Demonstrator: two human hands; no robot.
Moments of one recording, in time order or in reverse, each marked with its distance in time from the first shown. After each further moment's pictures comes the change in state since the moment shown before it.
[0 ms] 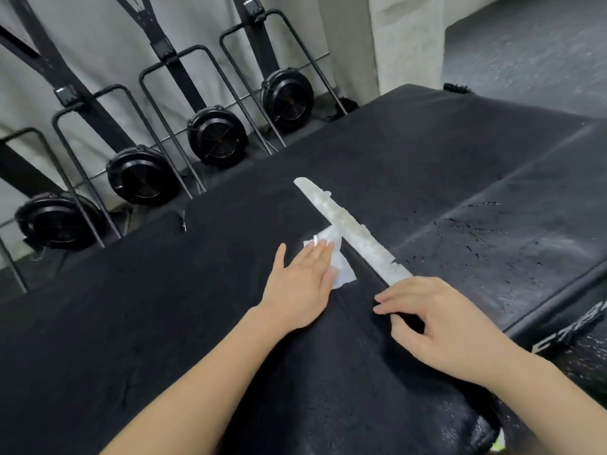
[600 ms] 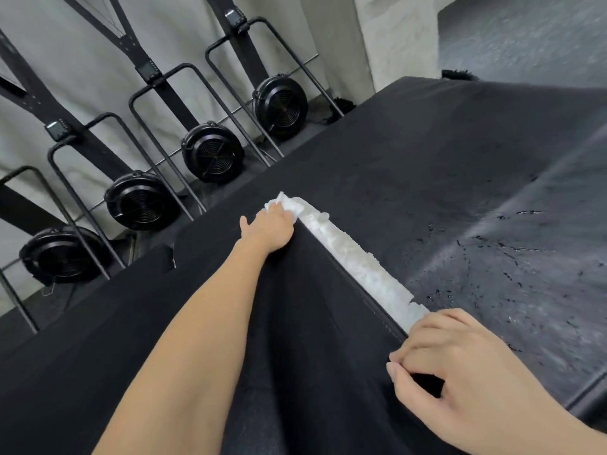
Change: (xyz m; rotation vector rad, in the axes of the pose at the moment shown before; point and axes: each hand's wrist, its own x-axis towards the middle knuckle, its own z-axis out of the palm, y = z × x) left_hand 0.188 -0.099 -0.040 -0.107 -0.101 -0.402; right_hand 0.028 0.014 0.022 -0.216 0.053 -0.027
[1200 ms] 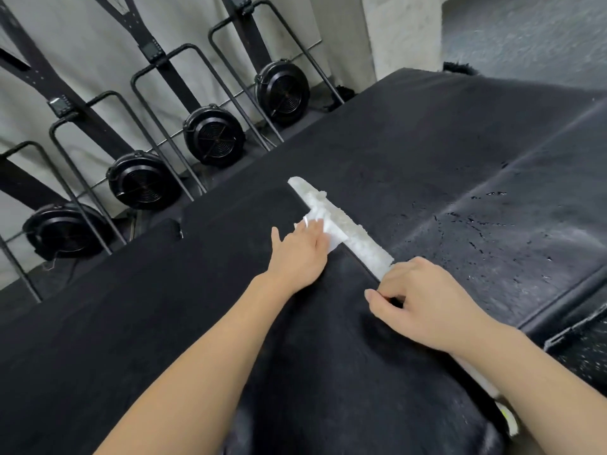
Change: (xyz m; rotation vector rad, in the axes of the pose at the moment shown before) left_hand -0.136 0.034 0.043 -0.106 0.055 0.234; right_hand 0.015 0.014 0.003 0.079 -0.019 0.033
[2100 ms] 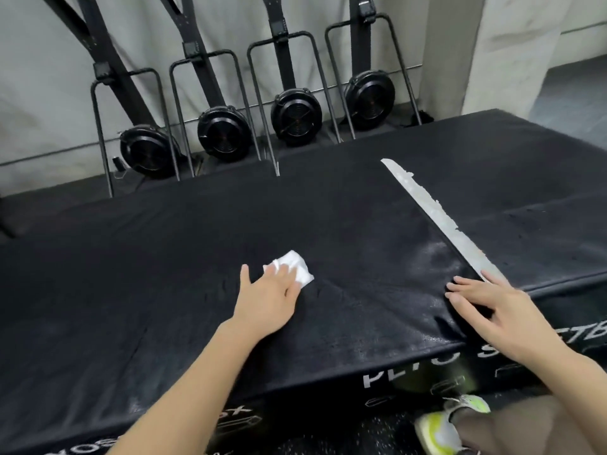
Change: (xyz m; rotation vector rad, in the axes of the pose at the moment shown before) left_hand -0.336 -0.095 0.008 0.037 0.065 -0.327; right_hand -0.128 -0.060 -0.035 0.053 -0.120 0.013
